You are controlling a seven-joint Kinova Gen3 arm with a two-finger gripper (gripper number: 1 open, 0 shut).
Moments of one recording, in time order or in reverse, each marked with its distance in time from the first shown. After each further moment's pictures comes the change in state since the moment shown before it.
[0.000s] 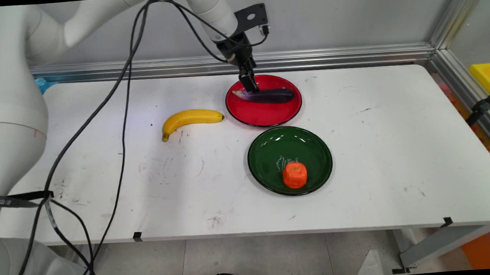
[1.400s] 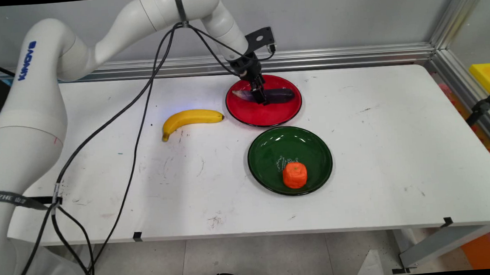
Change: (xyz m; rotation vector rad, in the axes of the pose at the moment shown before) arm -0.014 -0.030 0.093 -0.081 0.044 -0.062
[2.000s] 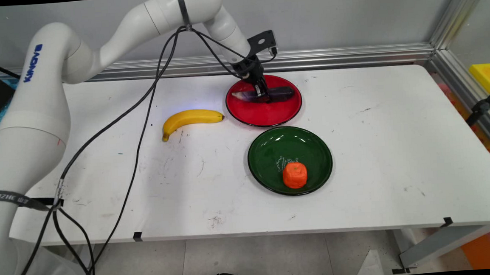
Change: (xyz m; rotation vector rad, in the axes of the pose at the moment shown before) arm -0.002 -0.004 0.016 -0.026 0.014 -0.008
